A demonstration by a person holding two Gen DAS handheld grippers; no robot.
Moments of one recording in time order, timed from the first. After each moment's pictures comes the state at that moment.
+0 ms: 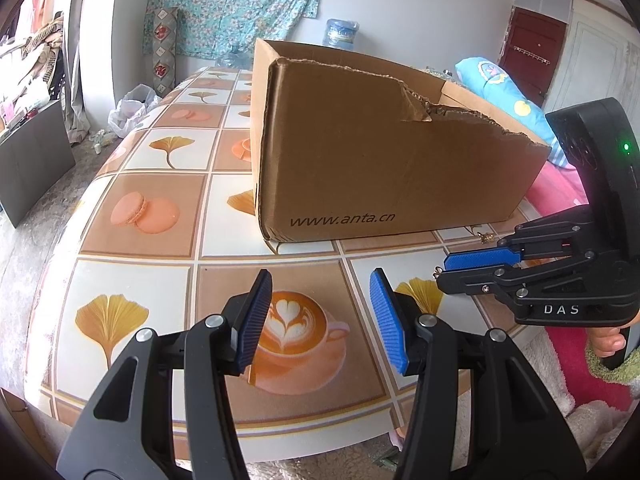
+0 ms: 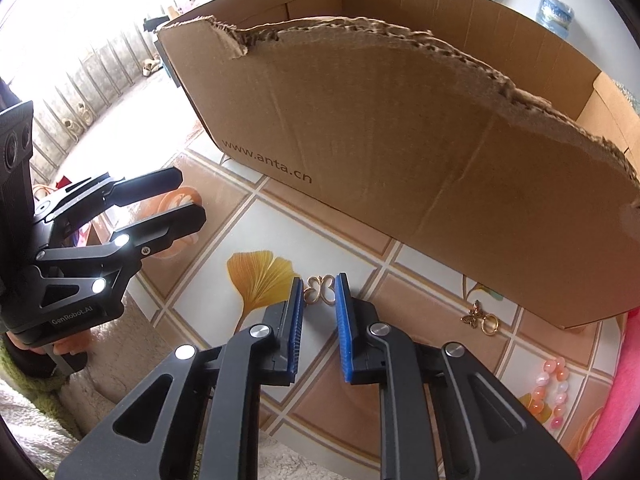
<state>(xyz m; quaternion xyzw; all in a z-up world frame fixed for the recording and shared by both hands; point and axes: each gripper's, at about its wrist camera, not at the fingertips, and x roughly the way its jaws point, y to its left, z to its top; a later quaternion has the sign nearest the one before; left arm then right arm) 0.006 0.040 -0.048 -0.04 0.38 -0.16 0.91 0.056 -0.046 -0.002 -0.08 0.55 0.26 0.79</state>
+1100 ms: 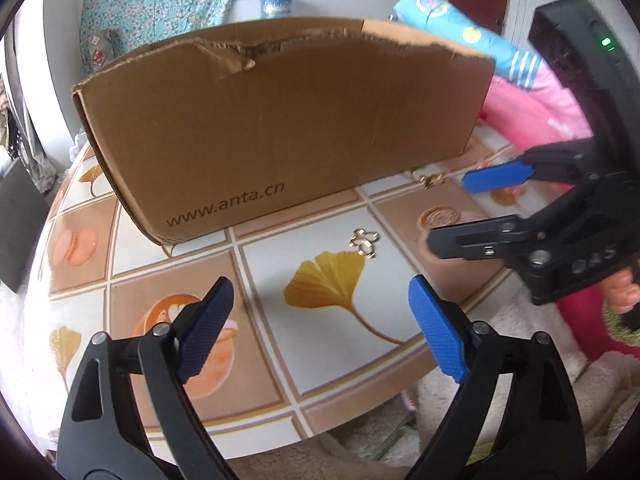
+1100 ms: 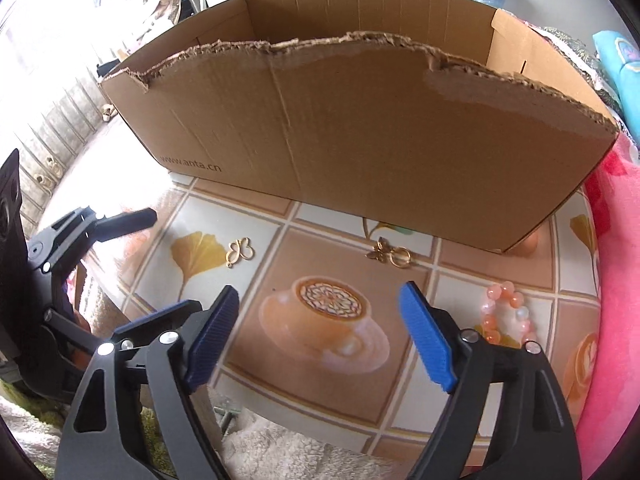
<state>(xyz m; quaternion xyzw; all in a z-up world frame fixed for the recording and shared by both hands) 0.007 -0.021 -0.056 0.08 0.42 -0.21 0.88 0.035 -0.120 -0.003 -0.02 0.55 0.18 0.82</state>
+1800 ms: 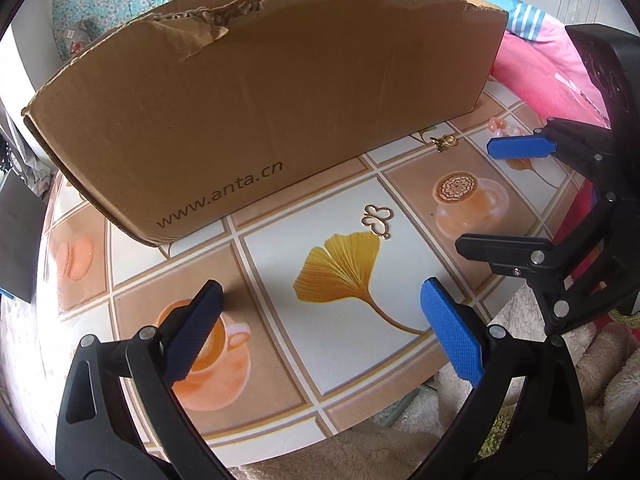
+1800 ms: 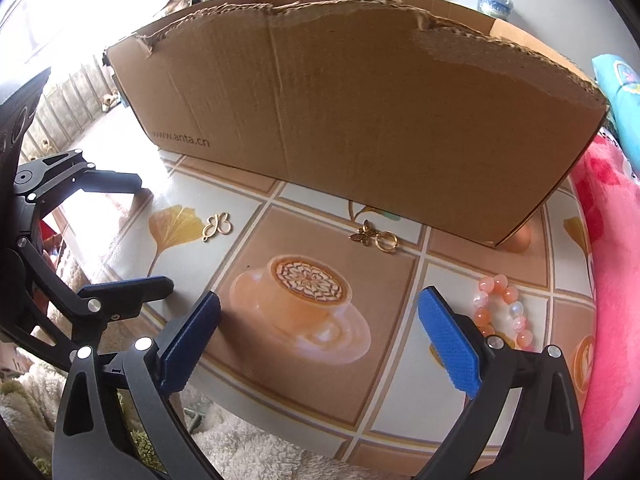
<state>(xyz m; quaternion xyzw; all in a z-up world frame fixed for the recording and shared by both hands) 0.024 -0.017 -0.054 0.12 0.48 -0.23 0.84 0.015 -0.139 -0.014 -0.06 0.51 0.17 0.84</state>
